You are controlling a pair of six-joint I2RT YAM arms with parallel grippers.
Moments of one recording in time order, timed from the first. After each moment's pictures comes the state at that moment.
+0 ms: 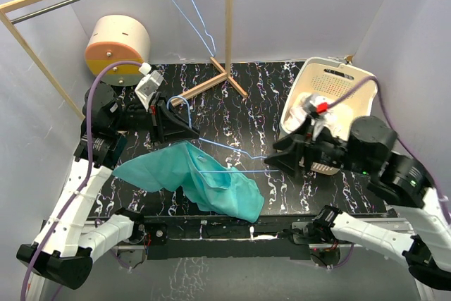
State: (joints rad) left arm -0.32 0.96 1.15 -0.11 1.27 -0.50; right arm 0.83 0.73 1.34 -0.81 -0.27 0.26
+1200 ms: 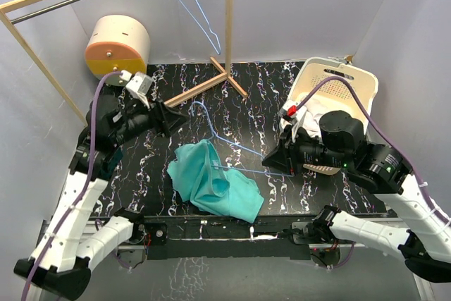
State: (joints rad) left arm -0.32 0.89 1.11 -0.40 0.59 -0.31; right arm 0.83 0.84 1.31 -0.90 -0.32 0.20
